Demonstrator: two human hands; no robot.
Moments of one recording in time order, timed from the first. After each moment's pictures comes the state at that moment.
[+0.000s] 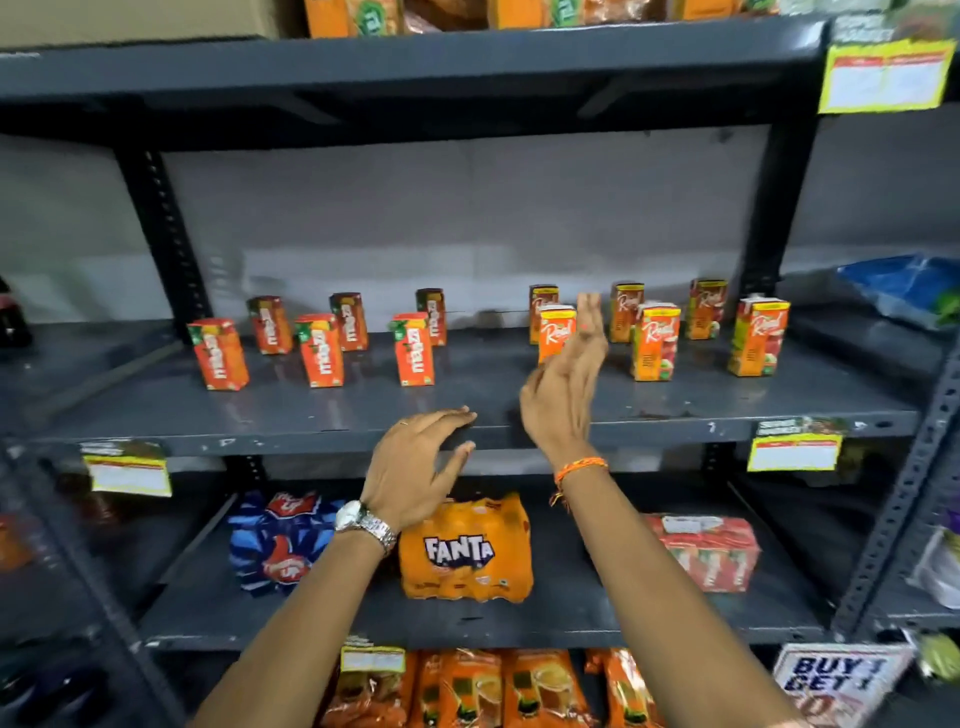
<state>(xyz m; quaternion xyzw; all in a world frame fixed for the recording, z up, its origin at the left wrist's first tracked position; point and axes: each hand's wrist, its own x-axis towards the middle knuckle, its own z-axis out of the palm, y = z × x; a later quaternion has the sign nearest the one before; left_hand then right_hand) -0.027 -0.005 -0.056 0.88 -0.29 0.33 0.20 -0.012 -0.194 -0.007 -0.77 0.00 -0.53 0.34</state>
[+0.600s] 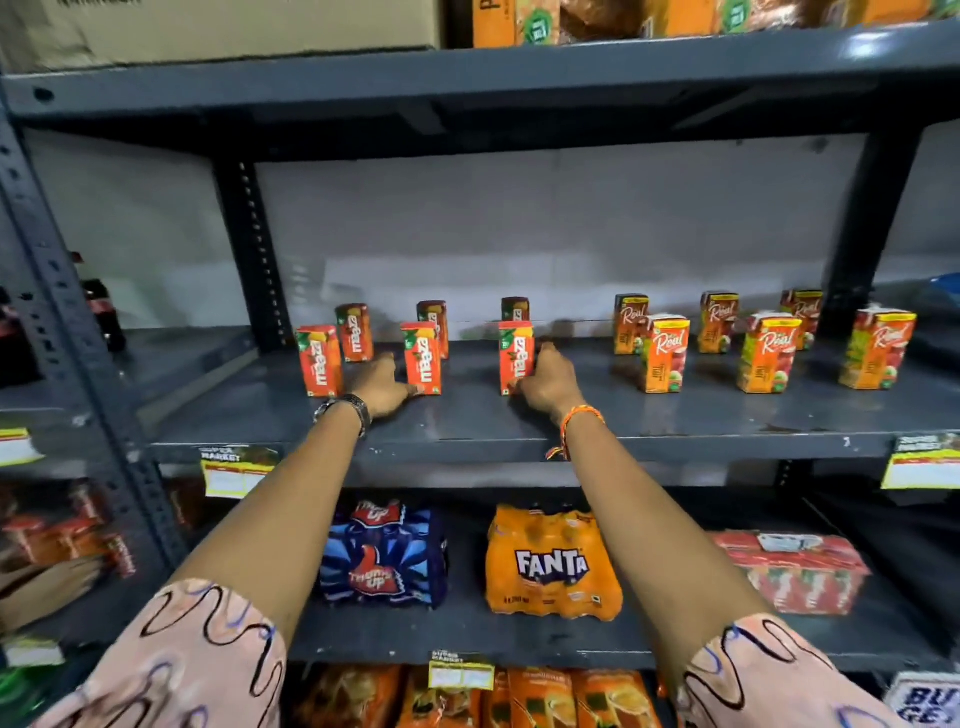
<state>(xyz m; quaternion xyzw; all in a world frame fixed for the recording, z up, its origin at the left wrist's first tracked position) 0.158 0.187 -0.012 0.94 -0.04 0.08 0.34 0.073 -0.074 0.014 -0.90 0.03 -0.18 0.40</state>
